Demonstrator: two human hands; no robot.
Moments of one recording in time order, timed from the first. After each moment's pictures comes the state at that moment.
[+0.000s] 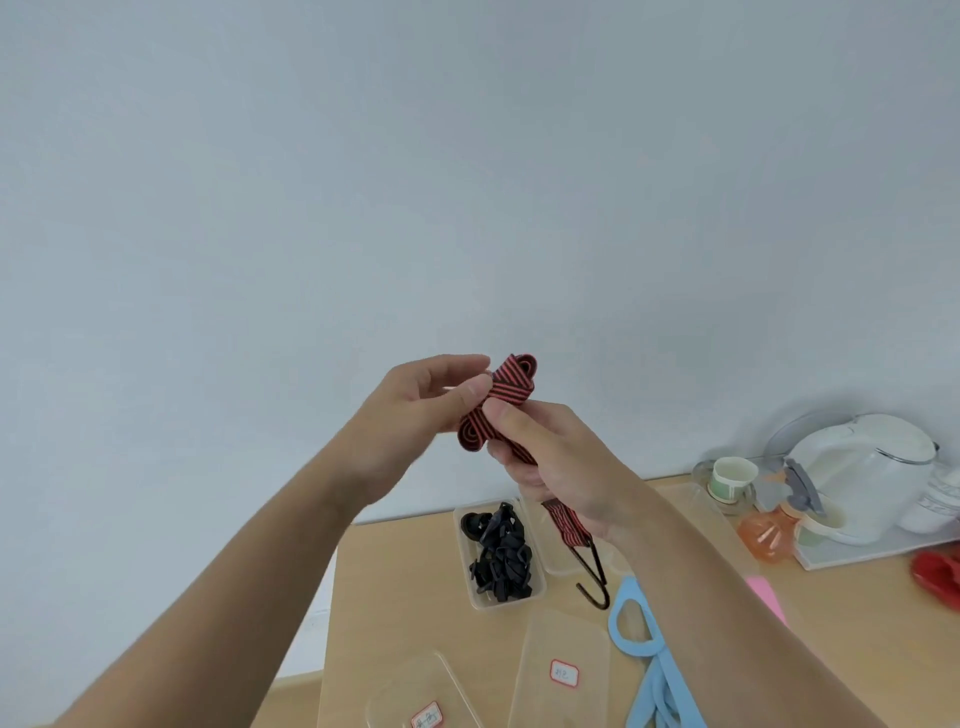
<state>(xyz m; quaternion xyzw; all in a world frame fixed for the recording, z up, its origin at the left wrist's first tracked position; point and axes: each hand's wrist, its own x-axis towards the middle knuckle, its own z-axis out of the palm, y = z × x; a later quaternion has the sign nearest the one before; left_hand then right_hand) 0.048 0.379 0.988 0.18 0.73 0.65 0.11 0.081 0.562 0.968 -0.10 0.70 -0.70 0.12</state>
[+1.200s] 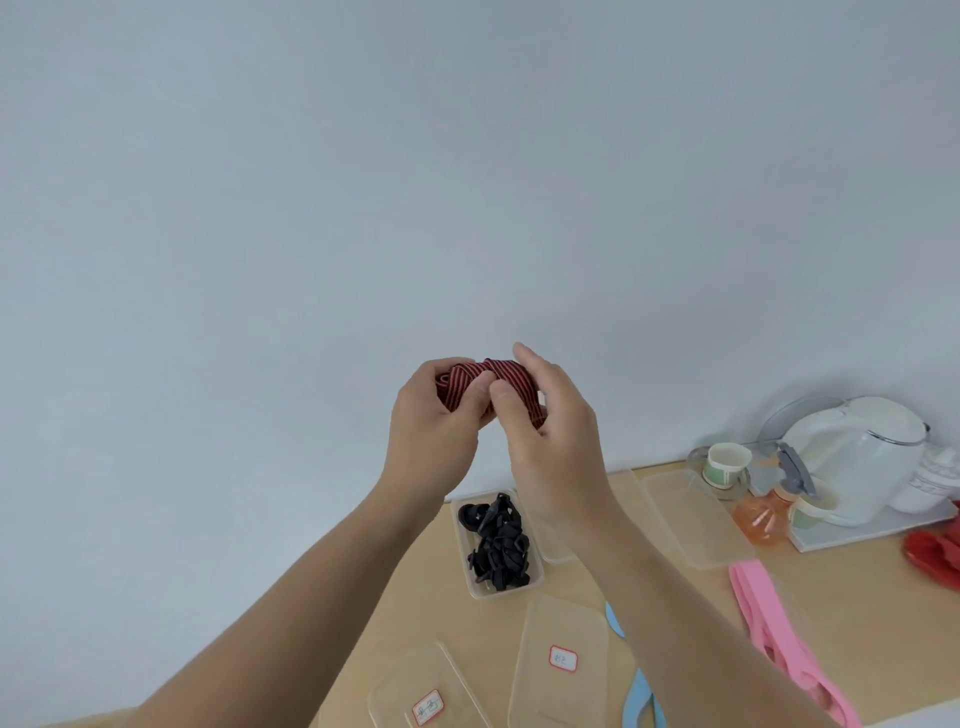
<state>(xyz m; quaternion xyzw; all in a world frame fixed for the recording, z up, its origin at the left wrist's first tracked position) 0.062 0.423 0.960 0.02 0.73 0.69 -0.05 0.088 0.539 0.951 -0.02 0.78 -0.58 -0.22</state>
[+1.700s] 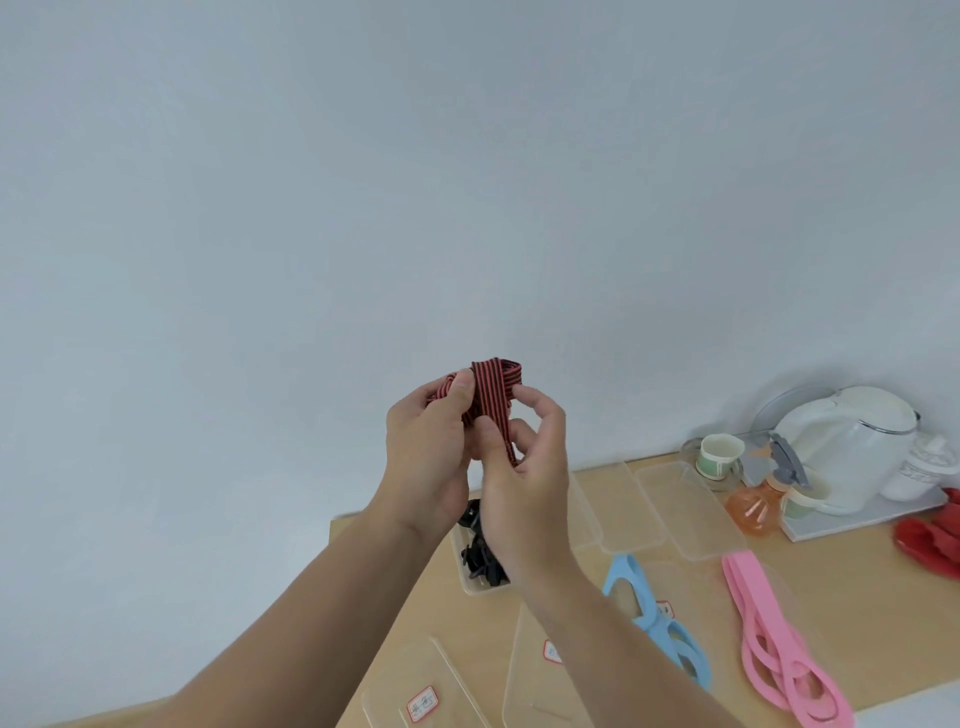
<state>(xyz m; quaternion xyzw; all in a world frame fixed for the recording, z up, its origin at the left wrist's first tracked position) 0.065 0.440 0.956 -0.09 0.56 0.82 0.05 0.109 0.510 0.925 0.08 0.63 -0.75 -0.19</state>
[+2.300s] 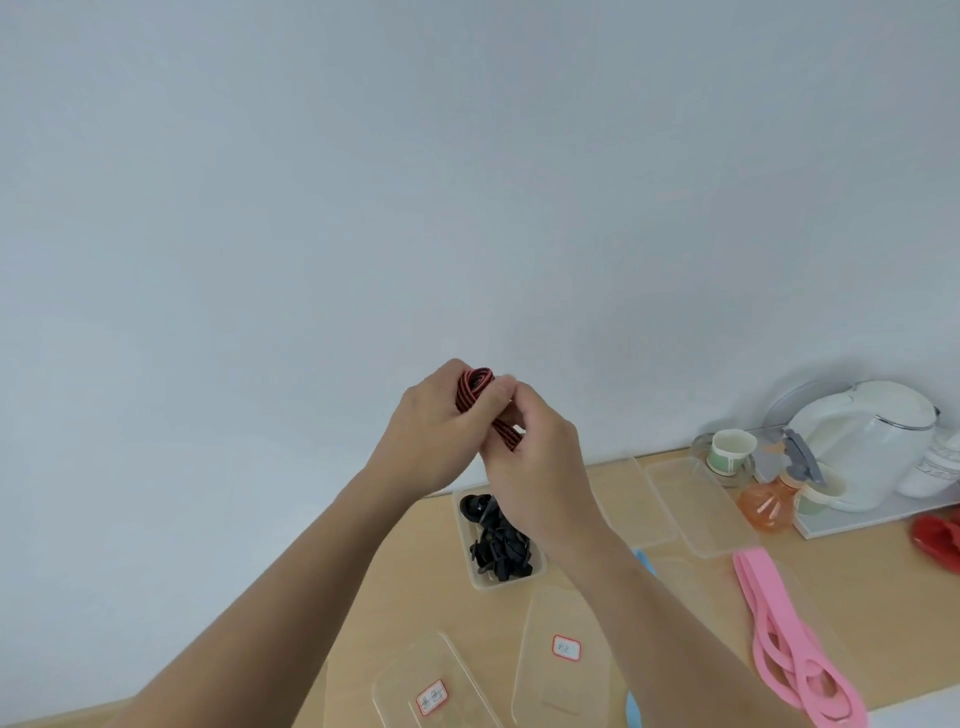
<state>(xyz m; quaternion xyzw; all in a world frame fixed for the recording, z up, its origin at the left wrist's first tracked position) 0.054 0.415 0.964 0.11 0.87 0.48 0.02 0.092 0.533 0.931 -0.03 0.80 -0.58 -0.16</state>
